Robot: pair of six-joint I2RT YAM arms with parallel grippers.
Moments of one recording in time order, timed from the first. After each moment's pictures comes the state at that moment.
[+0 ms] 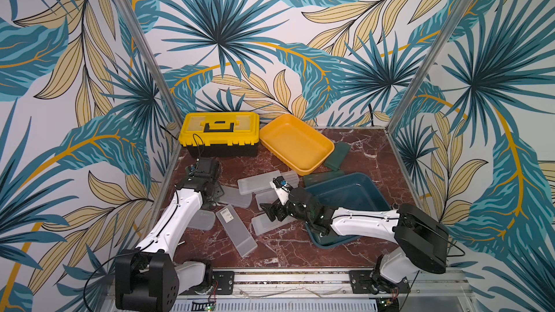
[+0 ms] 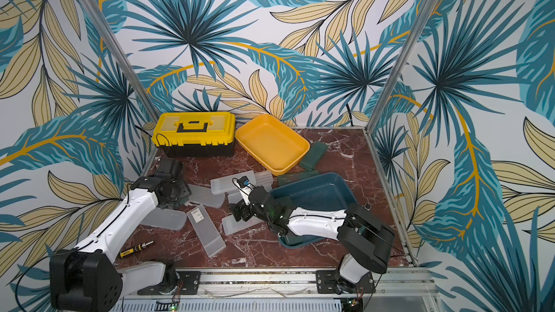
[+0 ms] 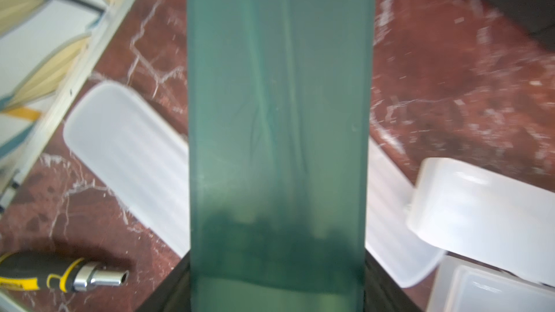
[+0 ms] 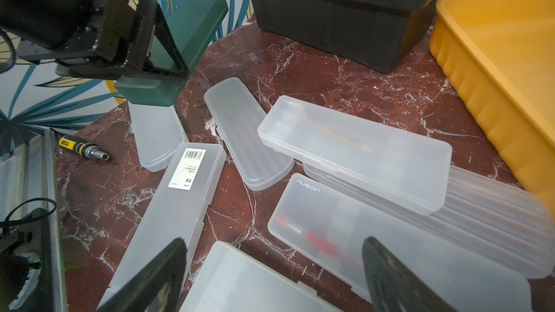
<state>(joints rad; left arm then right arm) -0.13 1.22 0.95 -0.86 -0.27 -0.66 0.99 1.57 0.81 0.34 0.12 0.26</state>
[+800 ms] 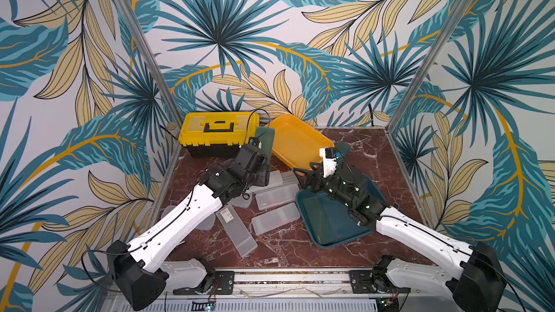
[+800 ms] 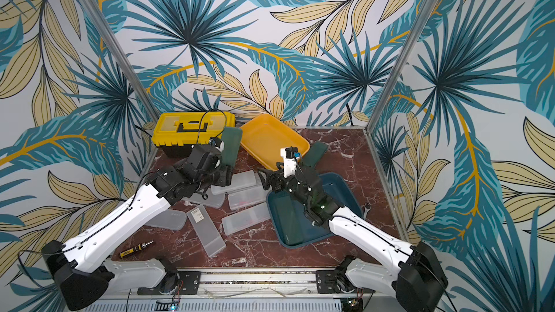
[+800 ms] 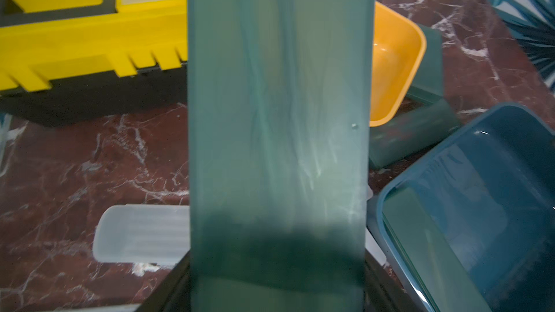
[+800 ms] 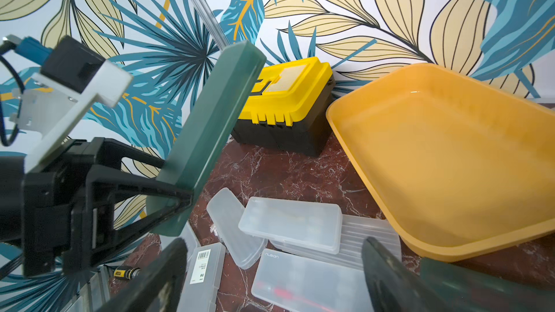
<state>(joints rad) -0.67 1.27 1.29 -0.80 -0.25 -0.39 0.66 1.12 0.77 0.21 -0.02 0.43</state>
